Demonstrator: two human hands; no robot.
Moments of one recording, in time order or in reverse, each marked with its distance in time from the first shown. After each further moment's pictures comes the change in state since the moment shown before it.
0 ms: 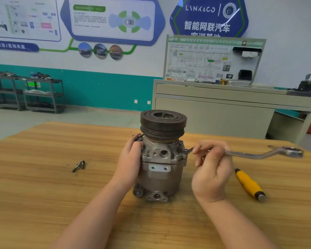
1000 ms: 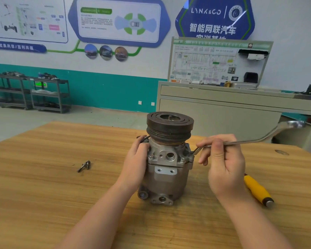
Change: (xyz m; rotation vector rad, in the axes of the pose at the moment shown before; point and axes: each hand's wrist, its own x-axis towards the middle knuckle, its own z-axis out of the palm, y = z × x) left_hand 0.000 0.002 -0.001 0.035 -0.013 0.012; right_hand 0.018 0.007 -0.019 -0.173 -0.238 -0.057
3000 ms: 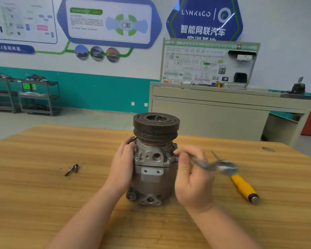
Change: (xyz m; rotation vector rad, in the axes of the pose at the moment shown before) left_hand 0.003 -0.004 0.003 0.044 0.023 0.098; right_hand -0.023 -0.009 0.022 -0.226 0.079 -0.201
